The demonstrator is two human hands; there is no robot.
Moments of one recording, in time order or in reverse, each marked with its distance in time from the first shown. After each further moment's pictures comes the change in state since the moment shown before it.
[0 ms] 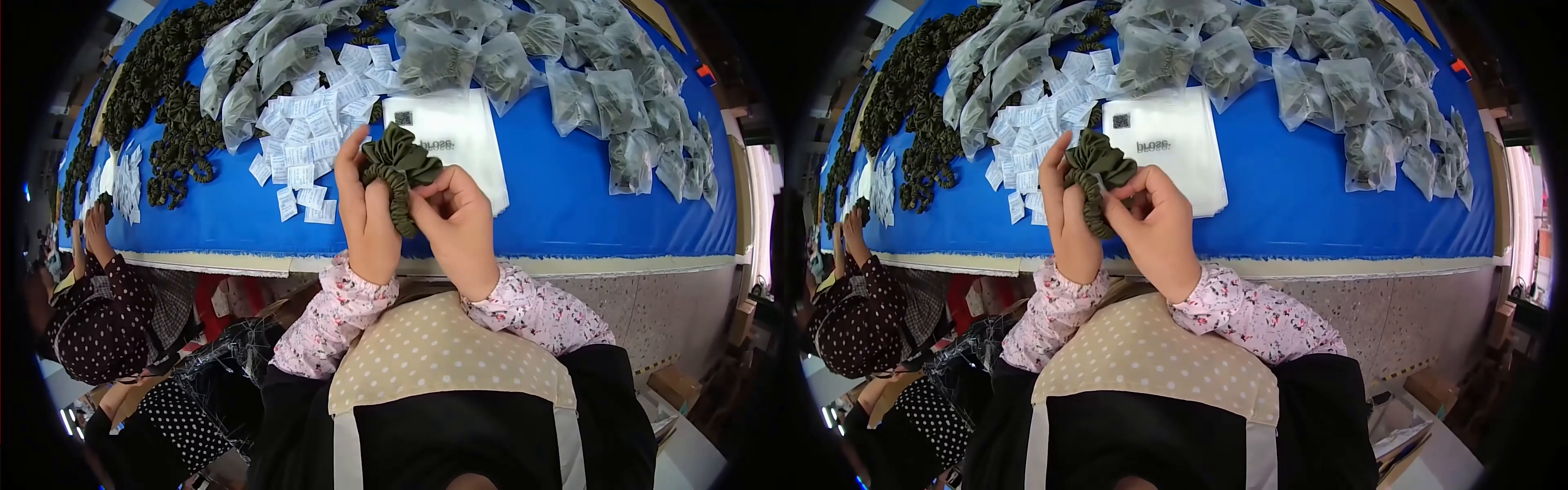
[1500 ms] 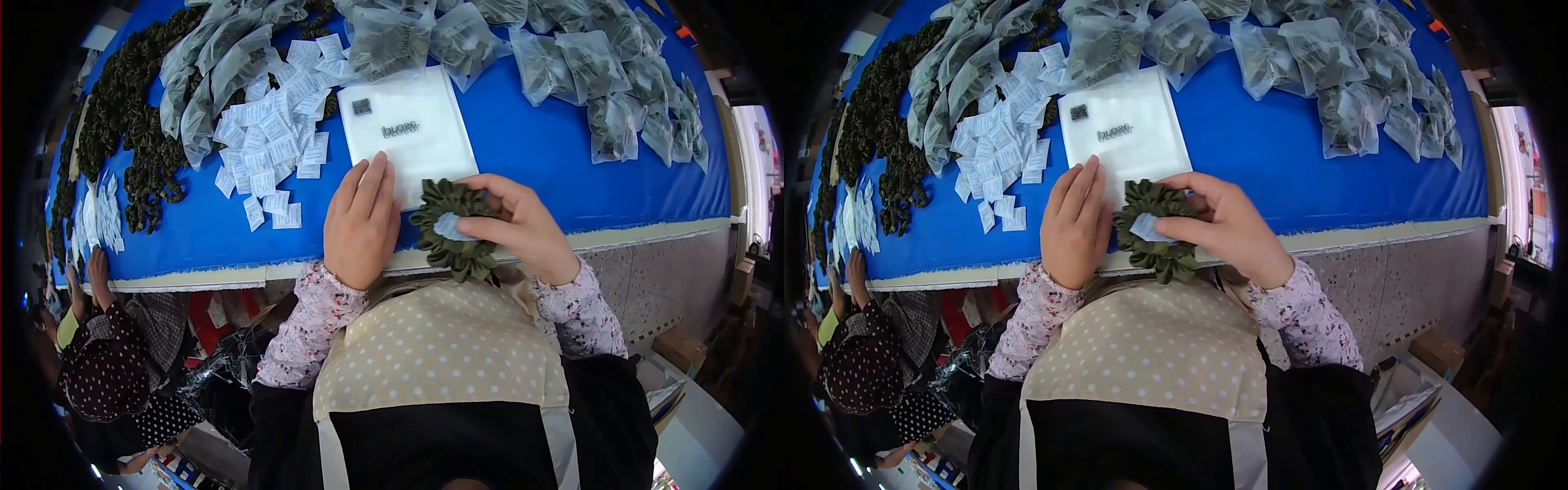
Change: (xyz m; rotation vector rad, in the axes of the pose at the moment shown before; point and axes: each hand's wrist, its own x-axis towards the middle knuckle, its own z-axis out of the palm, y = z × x) left_hand -0.022 -0.032 -0.009 1.010 -0.428 0.554; right_hand -0.008 -0.044 -0.110 -0.144 -0.243 0.396
